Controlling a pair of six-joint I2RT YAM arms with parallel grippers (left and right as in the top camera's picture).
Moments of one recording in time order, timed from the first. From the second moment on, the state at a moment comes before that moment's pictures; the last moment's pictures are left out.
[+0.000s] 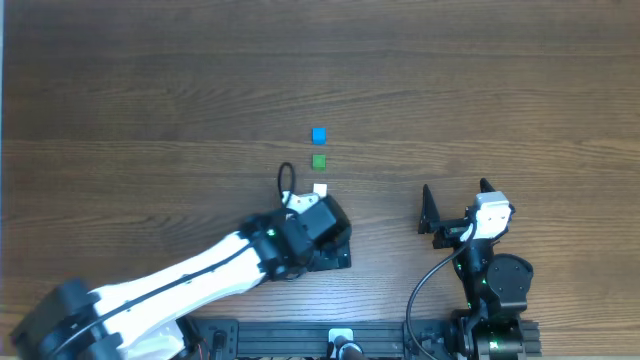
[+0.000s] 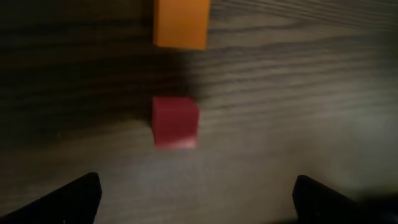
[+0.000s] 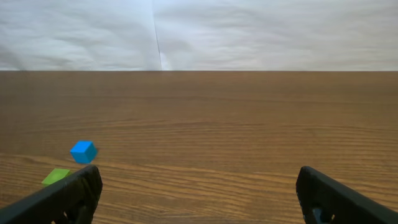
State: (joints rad) left arm -1.00 1.43 0.83 -0.66 0.04 -1.10; right arm 0.03 0.02 0.04 -0.12 -0.11 0.05
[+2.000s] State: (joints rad) left arm -1.06 1.66 0.87 -0.63 -0.16 -1.05; right arm 0.03 0.02 0.04 -0.12 -0.11 0.05
